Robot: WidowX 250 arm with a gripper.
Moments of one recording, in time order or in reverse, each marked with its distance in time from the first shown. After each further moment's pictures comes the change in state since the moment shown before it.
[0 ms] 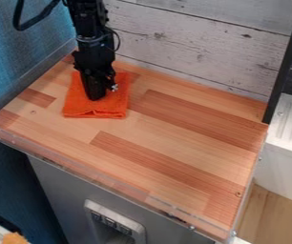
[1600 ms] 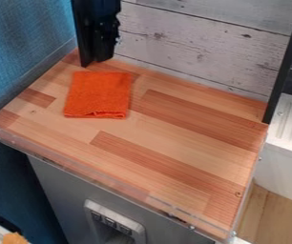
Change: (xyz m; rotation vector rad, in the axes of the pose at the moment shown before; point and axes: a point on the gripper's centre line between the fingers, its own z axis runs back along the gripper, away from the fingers) arm 0.010 -0.007 0.075 -0.010 -0.027 -0.063
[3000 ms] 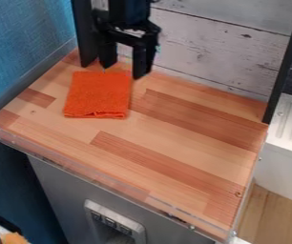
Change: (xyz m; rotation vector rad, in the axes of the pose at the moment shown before) arm -0.014 -0.079 0.028 -0.011 0.031 0.200
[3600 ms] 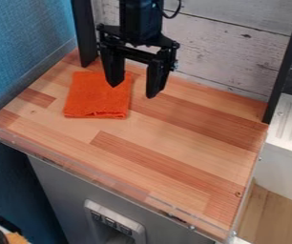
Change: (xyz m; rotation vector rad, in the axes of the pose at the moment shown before) arm -0.023 -0.039 -0.001 -0.002 0.042 0.123
